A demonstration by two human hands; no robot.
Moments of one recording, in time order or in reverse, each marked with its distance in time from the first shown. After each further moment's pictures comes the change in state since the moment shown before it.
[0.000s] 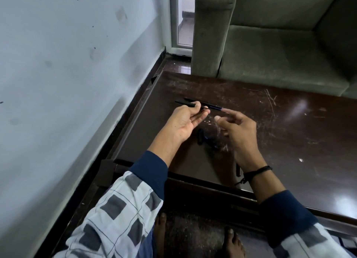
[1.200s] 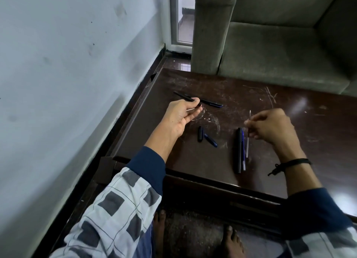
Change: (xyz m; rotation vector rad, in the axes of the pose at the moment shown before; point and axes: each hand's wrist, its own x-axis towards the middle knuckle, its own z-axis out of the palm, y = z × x) left_hand 0.000 0.009 -0.009 0.143 0.063 0.078; right_hand 0.027 -0.027 -0.068 -0.697 0.088 0.122
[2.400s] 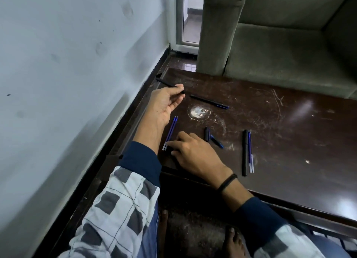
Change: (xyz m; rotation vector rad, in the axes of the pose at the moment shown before) left_hand 0.008 0.046 -0.041 -0.046 0.100 0.174; right_hand -0.089 -0.042 0.146 -0.608 -0.339 -0.988
